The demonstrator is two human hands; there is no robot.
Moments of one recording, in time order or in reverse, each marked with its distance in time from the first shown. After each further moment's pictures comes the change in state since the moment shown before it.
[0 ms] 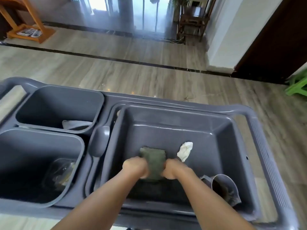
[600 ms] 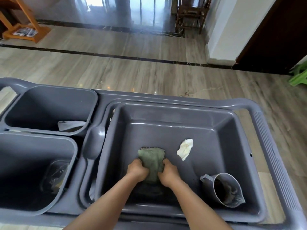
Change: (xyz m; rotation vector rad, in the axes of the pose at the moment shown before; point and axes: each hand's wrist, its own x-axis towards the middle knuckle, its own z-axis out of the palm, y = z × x) left_hand 0.019 0.001 0.035 -0.807 0.050 -0.122; right_hand 0.026 0.004 0.053 0.592 0.166 0.054
